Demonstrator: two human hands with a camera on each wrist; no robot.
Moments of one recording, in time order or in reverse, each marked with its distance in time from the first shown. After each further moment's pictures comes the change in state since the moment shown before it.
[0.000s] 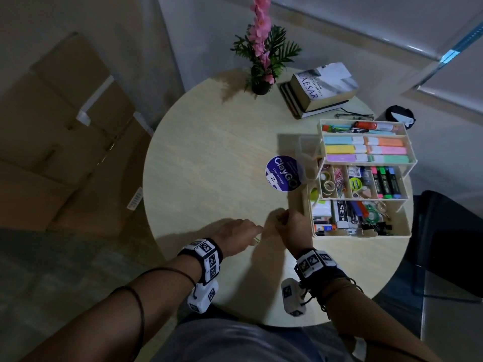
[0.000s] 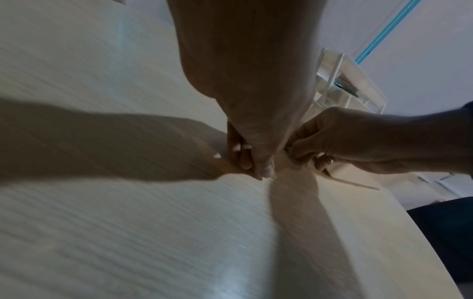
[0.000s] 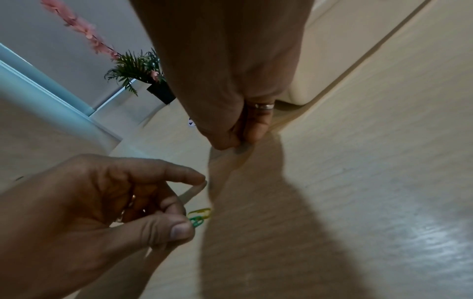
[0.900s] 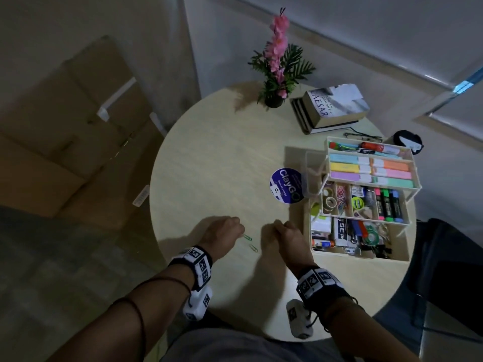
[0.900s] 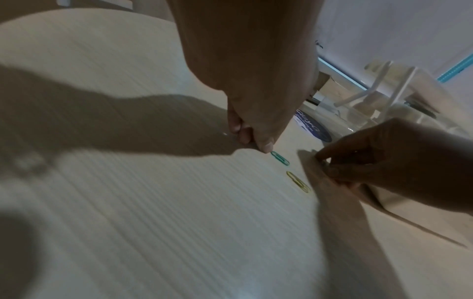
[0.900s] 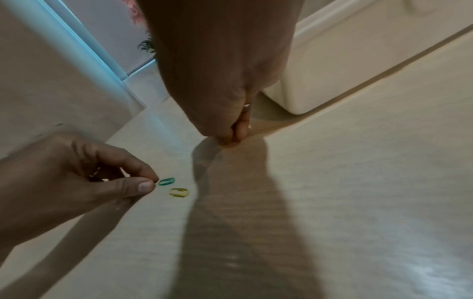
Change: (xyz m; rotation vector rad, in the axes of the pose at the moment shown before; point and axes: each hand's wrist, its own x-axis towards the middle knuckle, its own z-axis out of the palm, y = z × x) left_hand -0.014 -0.018 0.001 -0.005 0.221 -0.192; right_hand -0.007 0.007 -0.014 -0.222 -0.149 -0.408
